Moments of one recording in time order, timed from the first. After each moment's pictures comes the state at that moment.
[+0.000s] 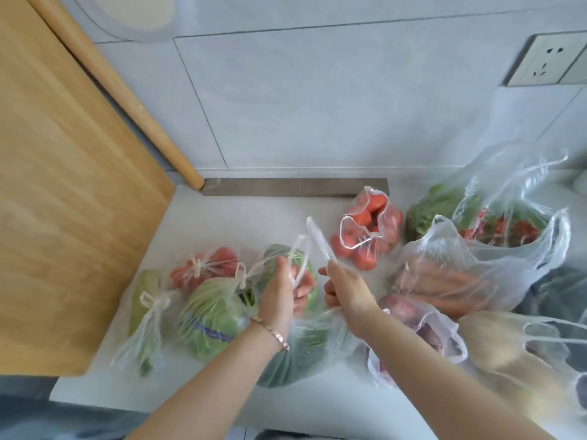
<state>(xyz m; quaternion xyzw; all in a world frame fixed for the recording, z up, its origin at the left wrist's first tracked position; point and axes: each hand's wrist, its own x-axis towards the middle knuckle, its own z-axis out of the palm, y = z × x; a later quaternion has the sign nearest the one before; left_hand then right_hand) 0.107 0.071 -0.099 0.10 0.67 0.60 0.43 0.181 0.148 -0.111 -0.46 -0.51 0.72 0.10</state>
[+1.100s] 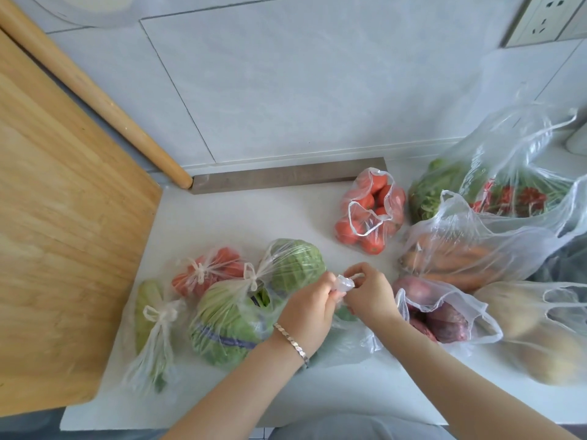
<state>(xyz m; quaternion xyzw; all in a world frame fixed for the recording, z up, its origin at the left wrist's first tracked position) 0.097 0.051 -0.132 0.55 0.73 0.37 0.19 0.184 0.136 -0.142 -0.54 -0.61 0.56 0.13</state>
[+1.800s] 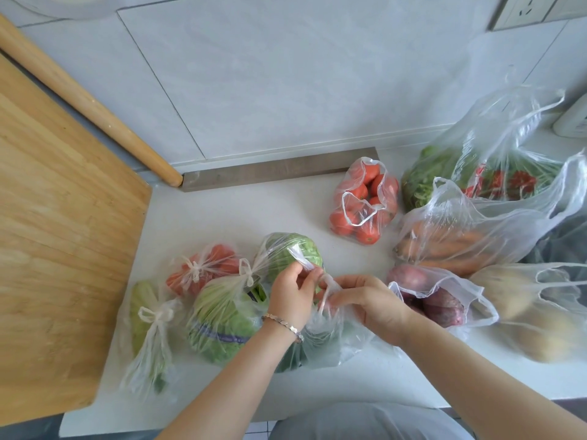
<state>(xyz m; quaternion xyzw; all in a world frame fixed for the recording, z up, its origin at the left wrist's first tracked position) 0.081 0.059 -0.140 0.33 0.78 0.44 0.30 0.202 0.129 -0.129 -0.37 -0.43 0.82 0.03</state>
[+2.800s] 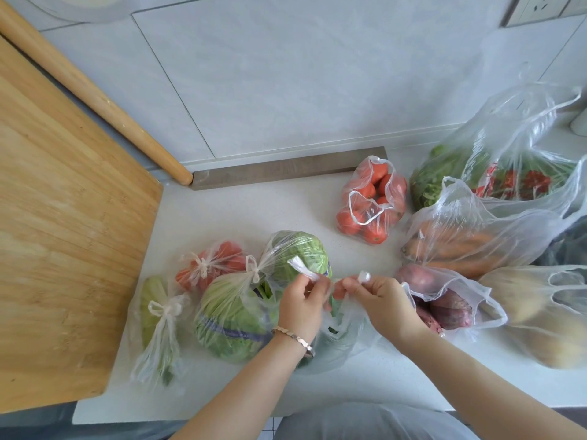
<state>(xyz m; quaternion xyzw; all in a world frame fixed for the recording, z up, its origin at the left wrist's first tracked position) 0.100 0.046 -0.144 0.27 0.79 0.46 0.32 0.211 0.115 -0.128 -0.46 -0.62 0.62 0.15</state>
